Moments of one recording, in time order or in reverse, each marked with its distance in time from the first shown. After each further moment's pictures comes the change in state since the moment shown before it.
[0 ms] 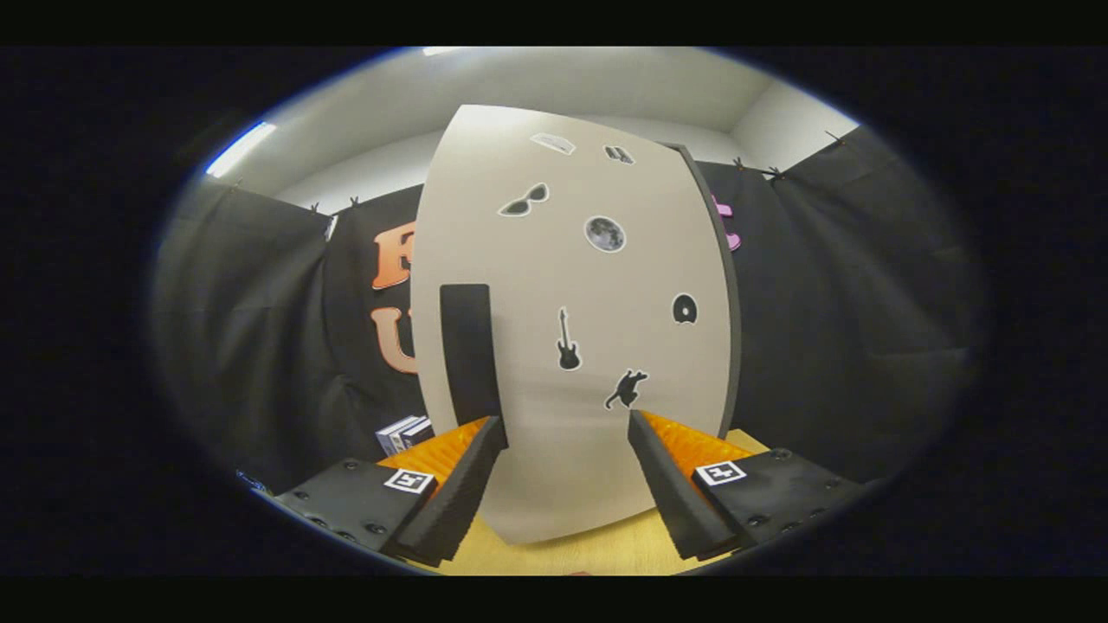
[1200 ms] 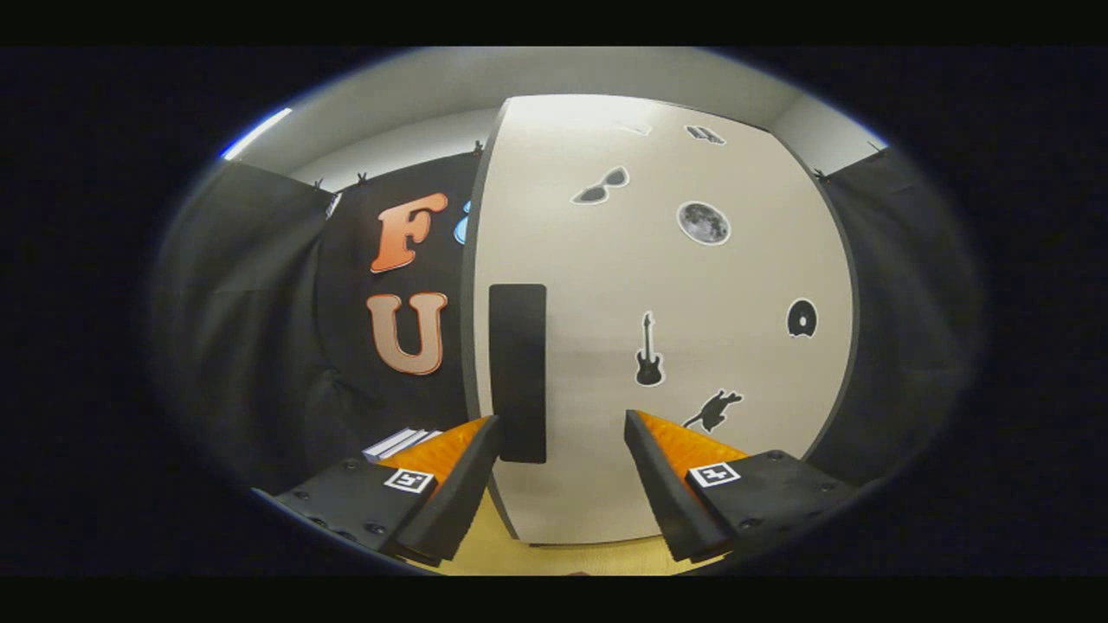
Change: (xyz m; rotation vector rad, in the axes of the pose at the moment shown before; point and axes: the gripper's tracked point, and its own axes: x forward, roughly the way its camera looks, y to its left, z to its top) arm 0.102 0.043 -0.013 -0.070 0.027 -0.026
